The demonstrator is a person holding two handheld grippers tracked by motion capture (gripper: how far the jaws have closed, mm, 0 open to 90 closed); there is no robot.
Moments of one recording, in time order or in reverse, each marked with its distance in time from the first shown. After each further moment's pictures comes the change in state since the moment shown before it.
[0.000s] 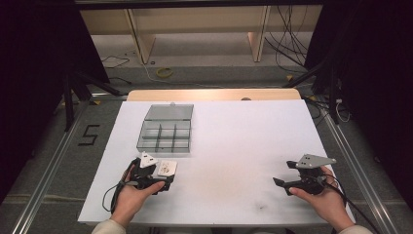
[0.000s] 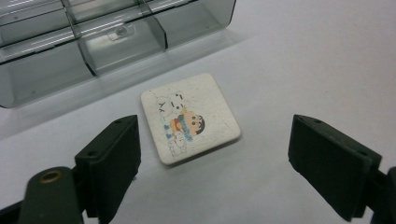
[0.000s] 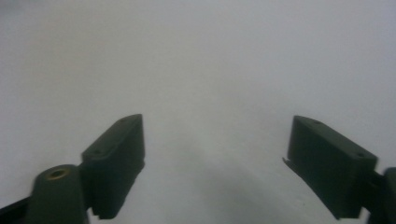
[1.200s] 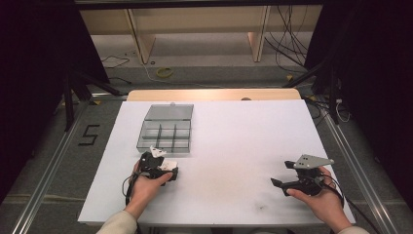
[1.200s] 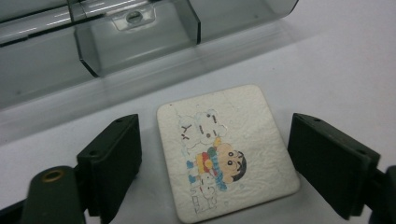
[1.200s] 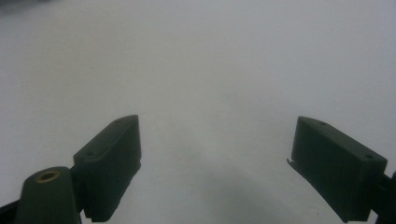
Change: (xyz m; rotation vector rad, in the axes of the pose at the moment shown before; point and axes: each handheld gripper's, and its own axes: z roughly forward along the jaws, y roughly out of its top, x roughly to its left) left arm 0.006 0.010 0.048 0.075 0.107 -0.064; right arm 0.007 0.003 0.002 -0.008 0.004 0.007
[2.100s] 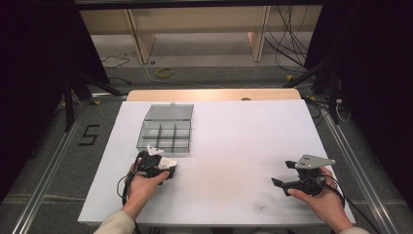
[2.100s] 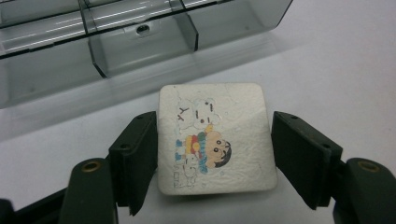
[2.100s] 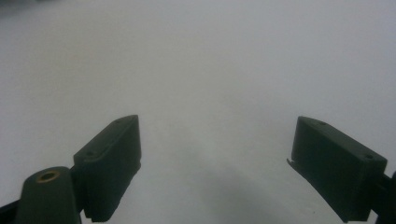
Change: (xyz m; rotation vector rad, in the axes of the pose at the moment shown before) left arm 0.001 0.005 -0.016 0.001 -0.027 -0.039; right arm -0.001 -0.001 -0.002 -0.010 -0.005 0.002
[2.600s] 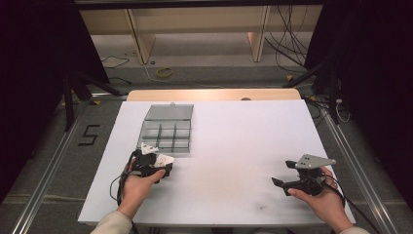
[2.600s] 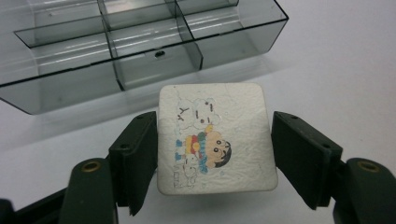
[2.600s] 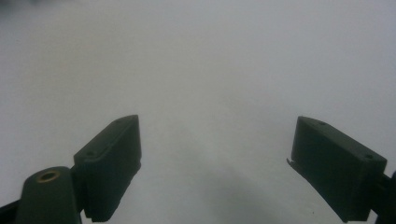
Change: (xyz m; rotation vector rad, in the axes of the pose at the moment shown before) left arm 0.005 0.004 -0.019 -0.056 -0.005 -0.026; right arm -0.001 0.000 -0.001 -0.001 0.003 -0.002
